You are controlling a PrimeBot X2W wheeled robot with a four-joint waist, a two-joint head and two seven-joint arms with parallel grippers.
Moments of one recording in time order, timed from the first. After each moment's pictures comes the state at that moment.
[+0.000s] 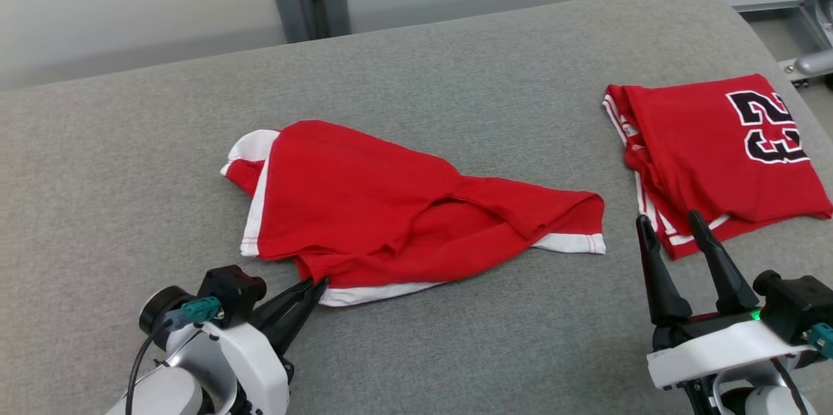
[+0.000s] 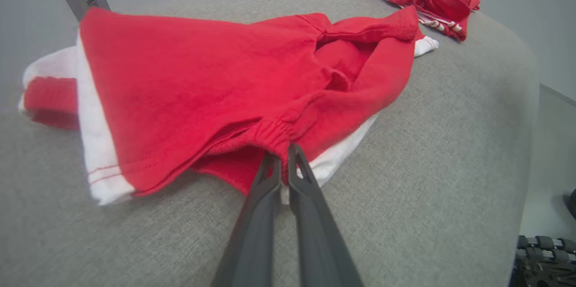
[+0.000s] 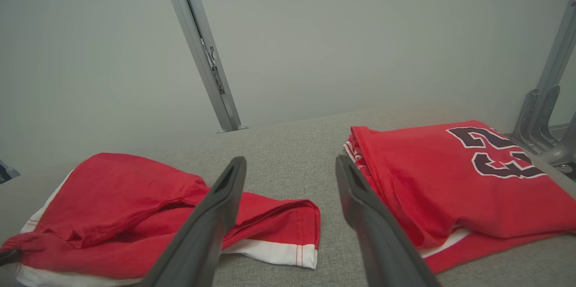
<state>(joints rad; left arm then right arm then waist) -0.33 0.50 -0.75 0.21 -0.66 -0.12 0.00 -0.05 -0.05 0.06 0.01 0.28 0.13 -0.12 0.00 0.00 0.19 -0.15</state>
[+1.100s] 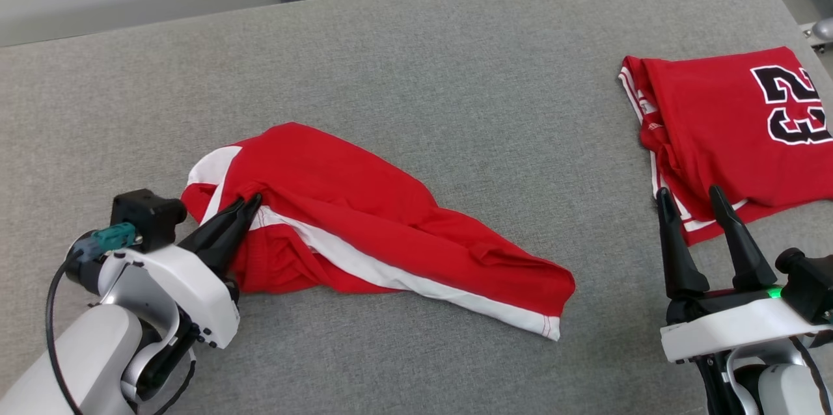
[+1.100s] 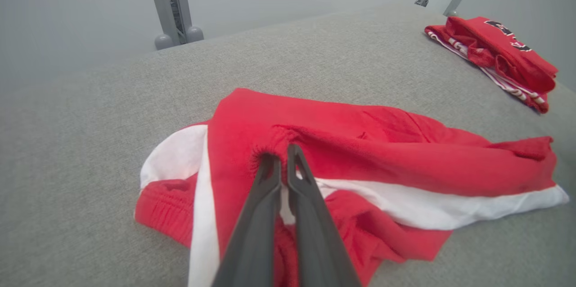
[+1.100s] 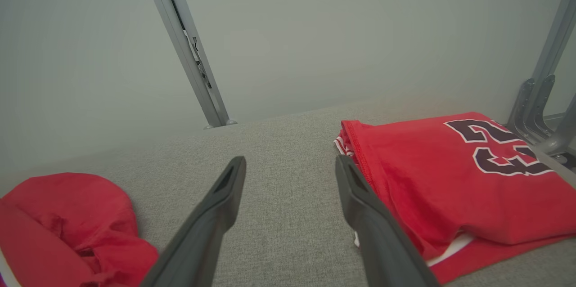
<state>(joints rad) -0.40 0.56 -0.61 0.16 -0.75 -0.05 0.04 -0.10 -0.05 0.02 0.02 0.29 0.13 -0.12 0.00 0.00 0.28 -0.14</state>
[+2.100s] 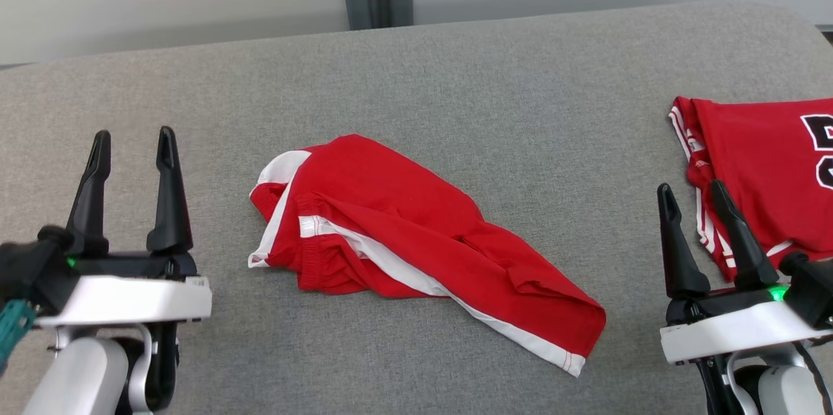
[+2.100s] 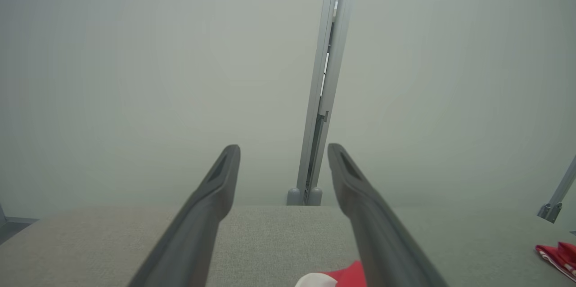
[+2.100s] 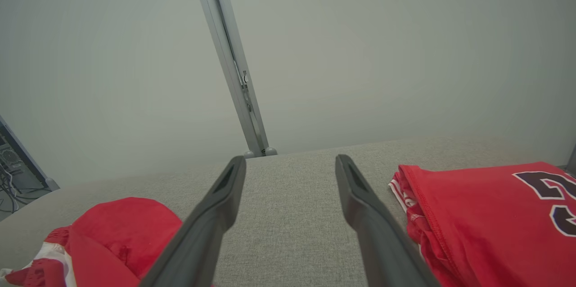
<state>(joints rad) -0.23 0.41 -0.28 -0.05 -0.61 0.26 -0.26 -0.10 -0.05 0.02 -0.01 0.29 0.13 -0.14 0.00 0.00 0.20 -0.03</state>
